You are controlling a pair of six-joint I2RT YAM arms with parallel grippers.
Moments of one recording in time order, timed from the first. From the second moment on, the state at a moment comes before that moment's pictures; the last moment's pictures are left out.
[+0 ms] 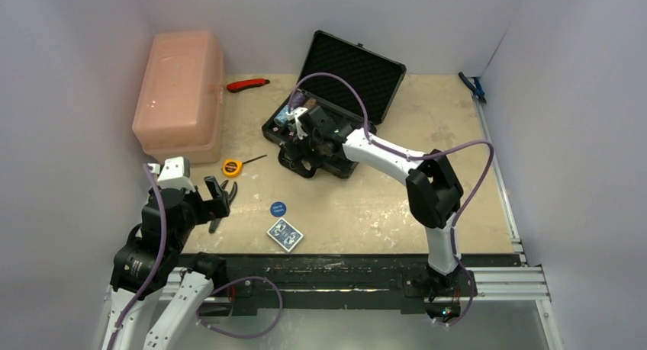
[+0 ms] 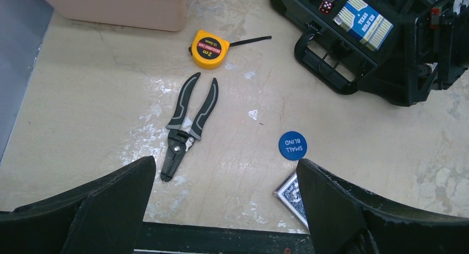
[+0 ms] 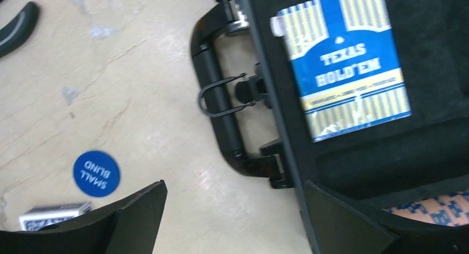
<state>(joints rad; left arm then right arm) -0.29 0.39 0.91 -1.02 -0.27 -0.36 0.78 2.01 1.66 -0.57 0.02 0.09</state>
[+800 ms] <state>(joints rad) -0.29 0.38 0.91 -1.03 -0.29 -0.36 1.00 1.95 1.55 -0.55 0.02 0.25</state>
